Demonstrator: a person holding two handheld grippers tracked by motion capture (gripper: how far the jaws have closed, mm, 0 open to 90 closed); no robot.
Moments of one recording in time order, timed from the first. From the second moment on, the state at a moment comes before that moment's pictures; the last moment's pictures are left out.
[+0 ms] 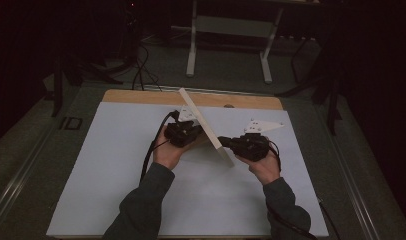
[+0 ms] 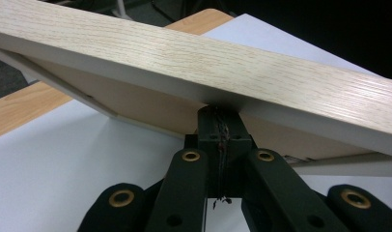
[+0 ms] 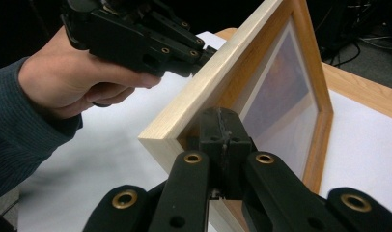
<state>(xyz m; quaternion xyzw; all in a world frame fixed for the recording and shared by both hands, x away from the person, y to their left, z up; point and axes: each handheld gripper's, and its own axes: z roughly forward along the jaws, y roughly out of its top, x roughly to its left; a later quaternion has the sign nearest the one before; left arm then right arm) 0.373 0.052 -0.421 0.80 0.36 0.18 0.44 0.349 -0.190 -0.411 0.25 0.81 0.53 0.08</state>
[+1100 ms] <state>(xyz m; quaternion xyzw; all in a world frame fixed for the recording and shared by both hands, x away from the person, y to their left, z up) 0.356 0.044 -0.422 0.81 0.35 0.17 0.45 0.351 -0.191 -0.422 0.26 0.81 0.52 0.08</state>
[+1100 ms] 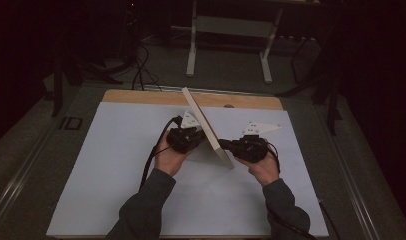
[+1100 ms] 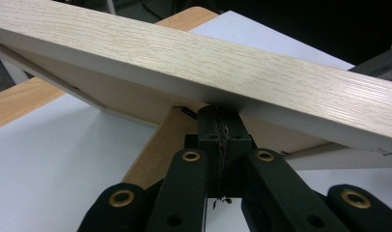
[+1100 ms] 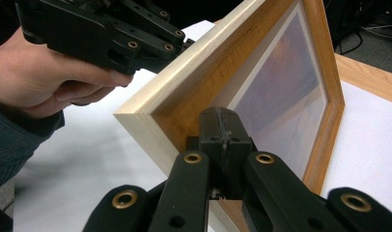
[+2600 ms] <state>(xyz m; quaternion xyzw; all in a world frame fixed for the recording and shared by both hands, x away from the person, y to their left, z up) 0.365 0.065 -0.423 0.80 0.34 0.14 0.47 0.336 -0.158 -0.415 0.21 0.83 0.52 0.06</state>
